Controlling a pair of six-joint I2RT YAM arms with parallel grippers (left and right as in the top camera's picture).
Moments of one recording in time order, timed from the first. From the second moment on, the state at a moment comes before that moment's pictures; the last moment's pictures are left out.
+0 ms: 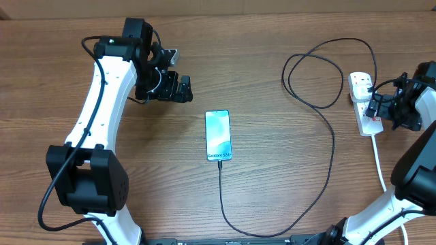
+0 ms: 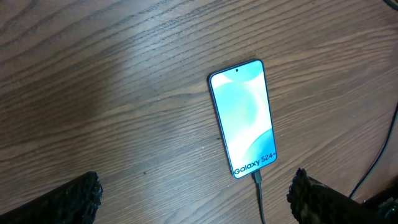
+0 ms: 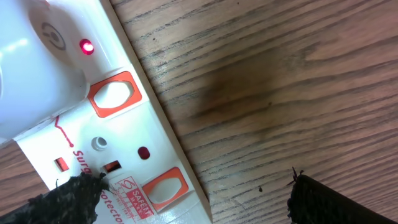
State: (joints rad) left arm -0.12 1.91 1.75 -1.26 0.36 0.06; right arm -0.52 1.99 1.41 -0.78 0.02 -0.15
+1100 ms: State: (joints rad) left arm -0.12 1.91 1.75 -1.26 0.34 0.06; right arm -0.52 1.99 1.41 -0.78 0.01 -0.16
